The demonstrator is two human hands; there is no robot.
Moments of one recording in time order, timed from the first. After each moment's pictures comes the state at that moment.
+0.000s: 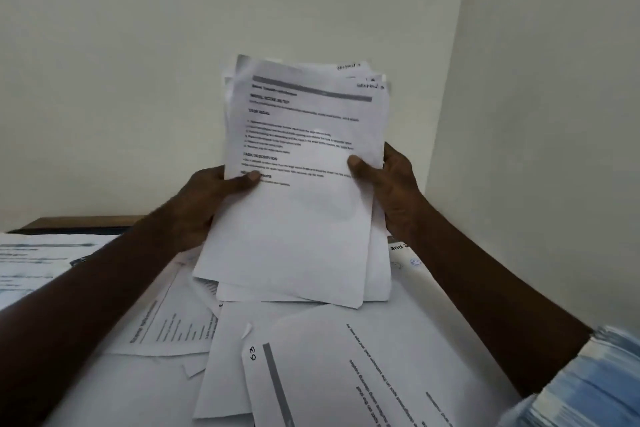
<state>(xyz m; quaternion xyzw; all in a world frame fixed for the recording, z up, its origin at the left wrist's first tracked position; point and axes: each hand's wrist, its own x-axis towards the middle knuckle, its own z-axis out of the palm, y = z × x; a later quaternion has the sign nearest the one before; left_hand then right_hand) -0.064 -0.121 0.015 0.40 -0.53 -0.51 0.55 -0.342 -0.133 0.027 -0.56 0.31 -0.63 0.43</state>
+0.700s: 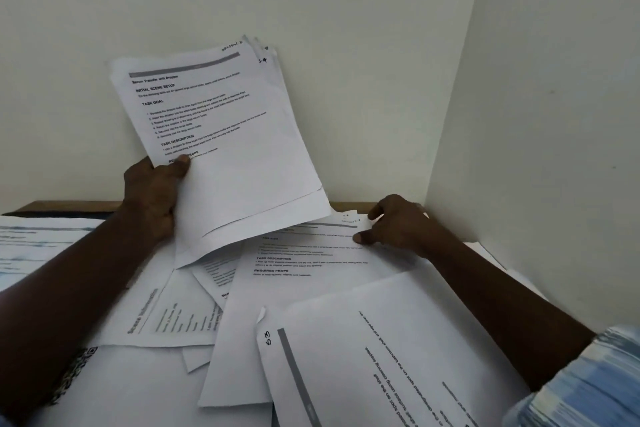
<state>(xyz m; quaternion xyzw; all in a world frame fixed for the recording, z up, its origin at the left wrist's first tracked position) -0.015 -0.134 -0.002 0.41 -0.35 -0.36 0.76 -0.360 -0.132 -0.006 -0.66 0.69 -0.21 0.19</state>
